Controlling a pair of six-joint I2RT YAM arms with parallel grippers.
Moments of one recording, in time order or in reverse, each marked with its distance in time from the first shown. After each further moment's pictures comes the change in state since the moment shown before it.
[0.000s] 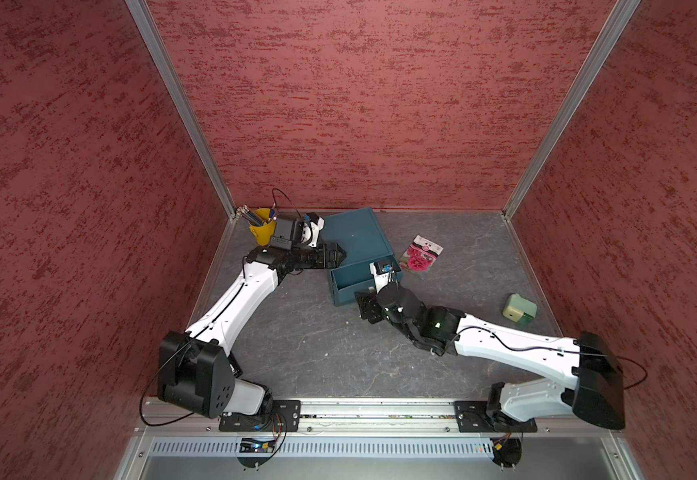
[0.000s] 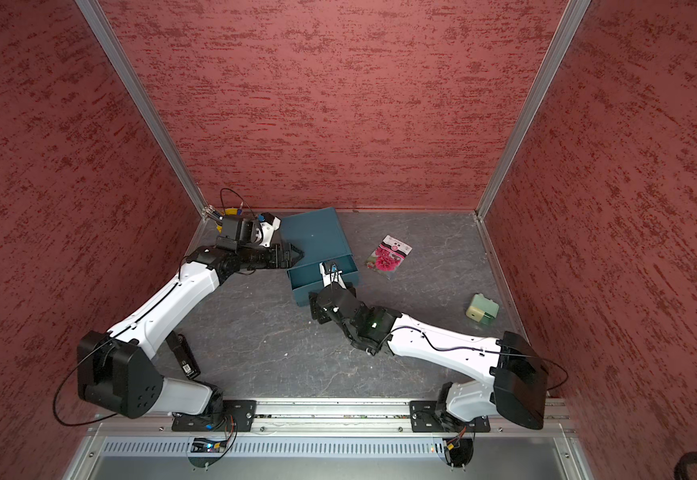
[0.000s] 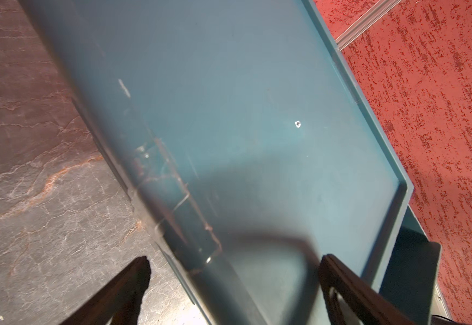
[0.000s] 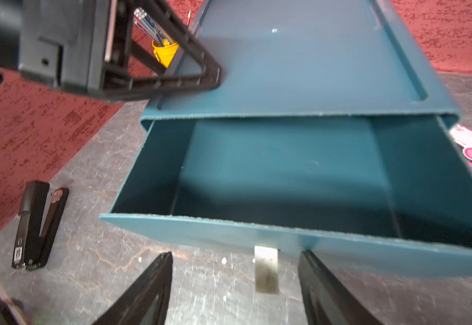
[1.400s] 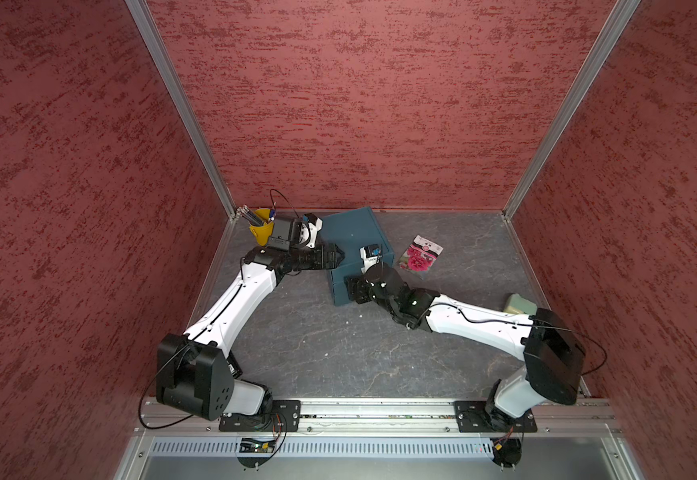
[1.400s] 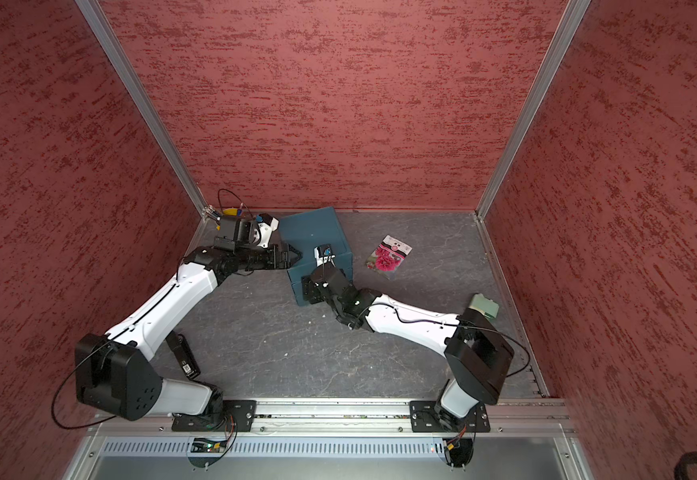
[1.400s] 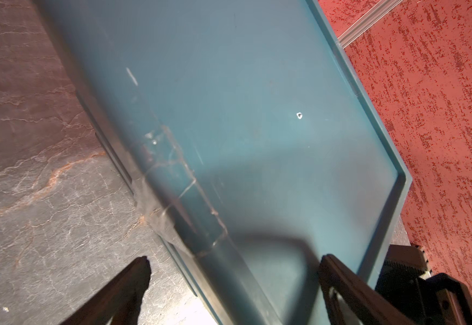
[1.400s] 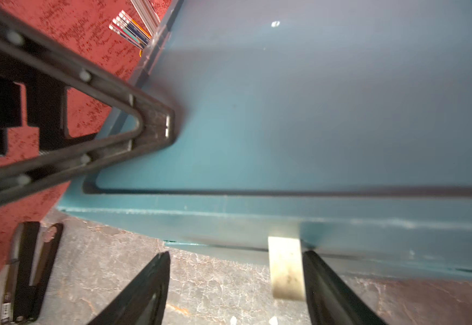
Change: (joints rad) left arm 0.011 -0.011 -0.006 -0.010 0.012 0.002; right arm -0.123 0.195 0.087 0.125 -0.151 0.055
